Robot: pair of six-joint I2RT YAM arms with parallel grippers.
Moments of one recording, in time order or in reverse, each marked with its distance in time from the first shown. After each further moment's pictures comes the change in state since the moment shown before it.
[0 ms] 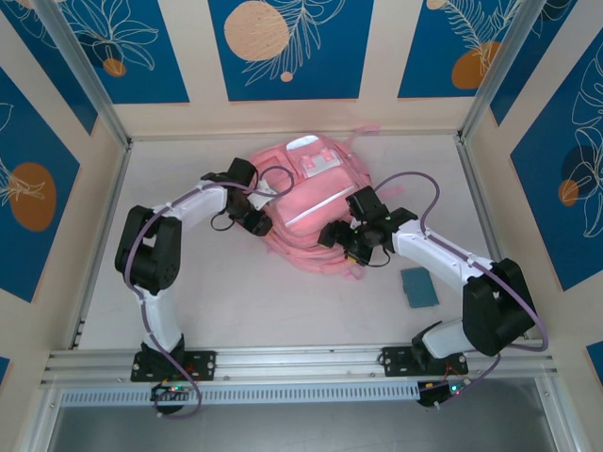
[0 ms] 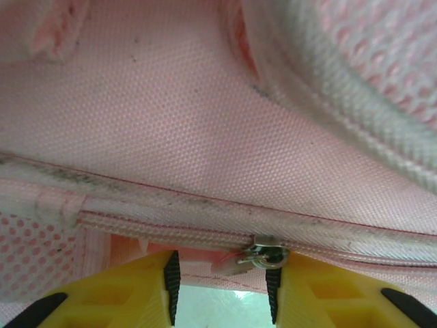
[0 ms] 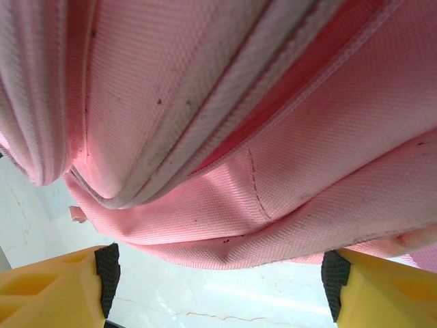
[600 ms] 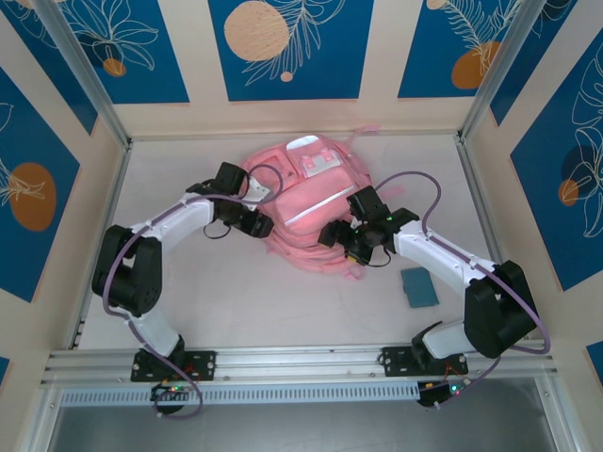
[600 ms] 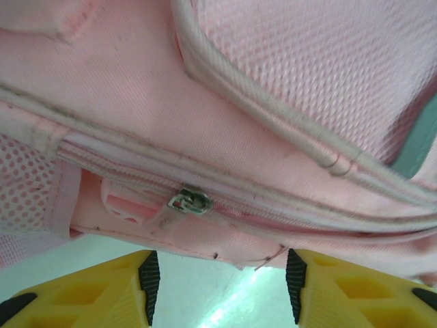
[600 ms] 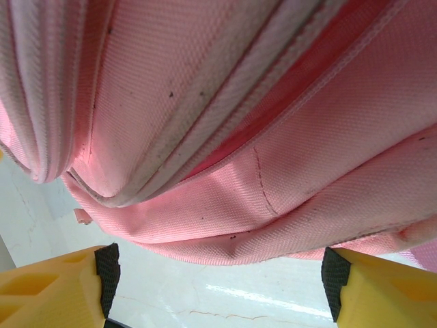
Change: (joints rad) left arm 0.007 -0.192 -0.170 0.122 0.076 -0.154; right arm 0.000 -0.014 -0.001 0.000 -0.003 0.000
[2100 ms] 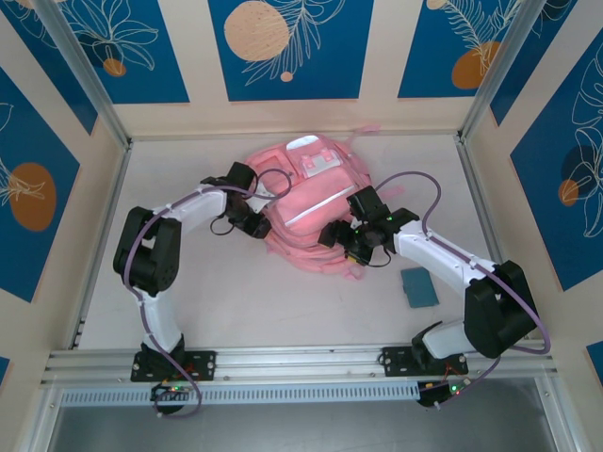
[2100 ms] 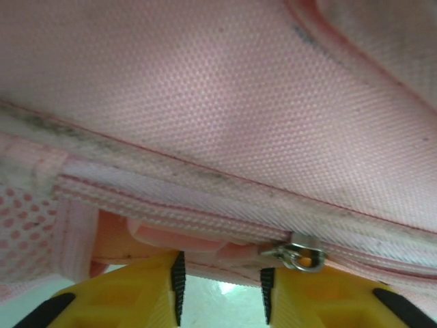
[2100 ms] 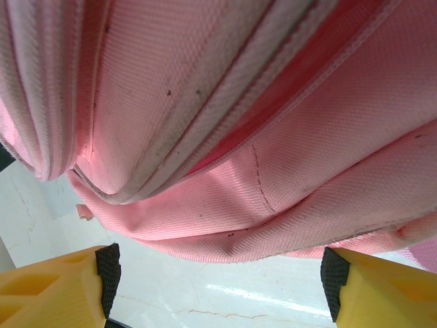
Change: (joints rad) left arm -0.008 0.175 0.118 -0.083 -0.090 0.069; right arm 0.000 0.000 0.000 -0.003 0.000 0.000
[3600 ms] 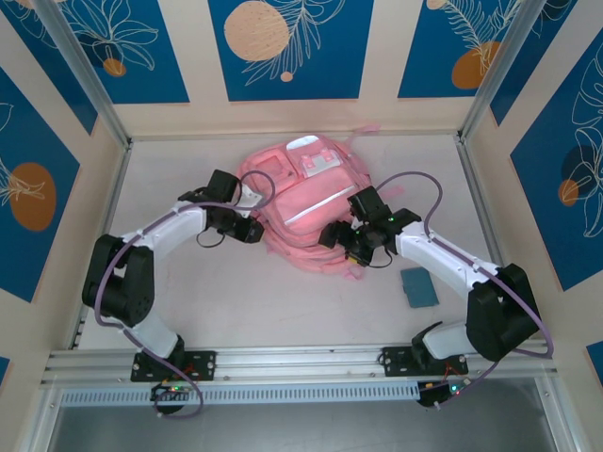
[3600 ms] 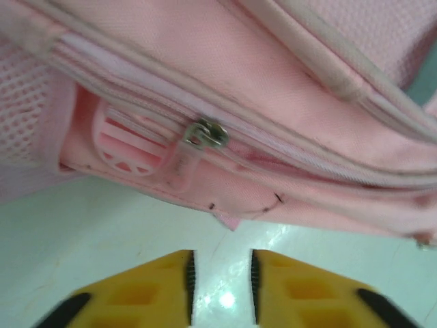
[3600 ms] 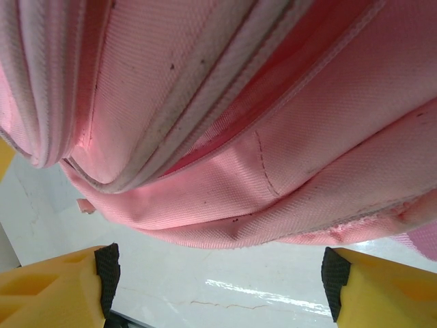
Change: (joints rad) left arm 0.034 -0.263 -0.226 0.109 0.108 -0.140; right arm 0.000 -0.019 0.000 -0.015 -0.008 -0.004
